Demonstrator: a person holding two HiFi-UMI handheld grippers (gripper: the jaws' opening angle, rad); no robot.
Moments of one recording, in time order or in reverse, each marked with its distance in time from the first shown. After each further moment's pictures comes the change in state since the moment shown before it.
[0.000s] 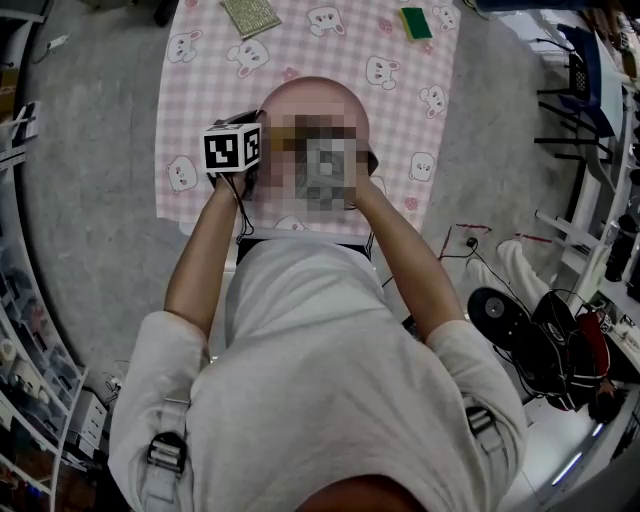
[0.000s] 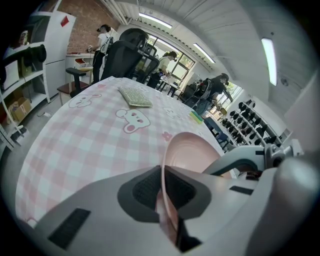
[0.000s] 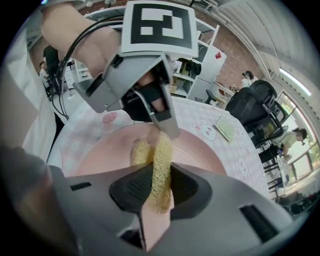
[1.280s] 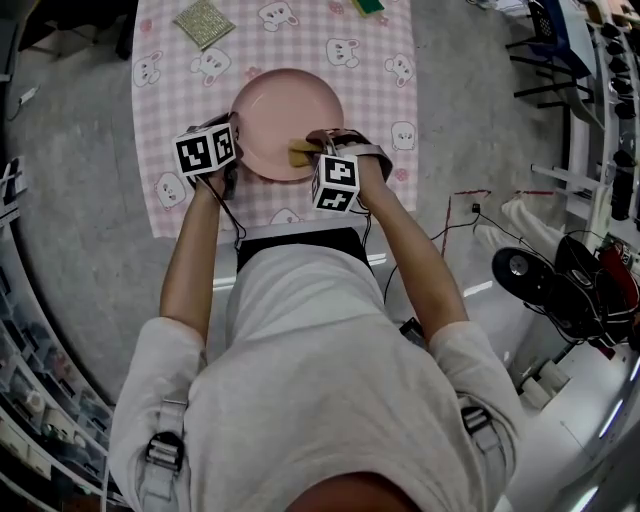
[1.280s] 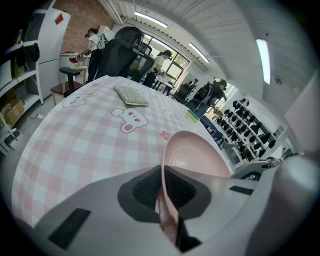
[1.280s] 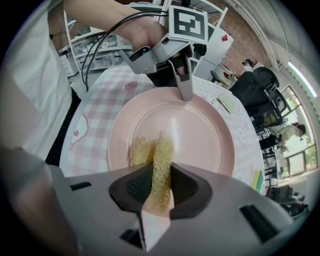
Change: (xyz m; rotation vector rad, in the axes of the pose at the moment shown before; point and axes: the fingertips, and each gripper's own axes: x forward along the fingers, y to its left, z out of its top) left arm 0.004 0.016 -0.008 0.034 0.011 -0.057; right arm -0.030 0.050 -0.080 -0.009 0.229 0.013
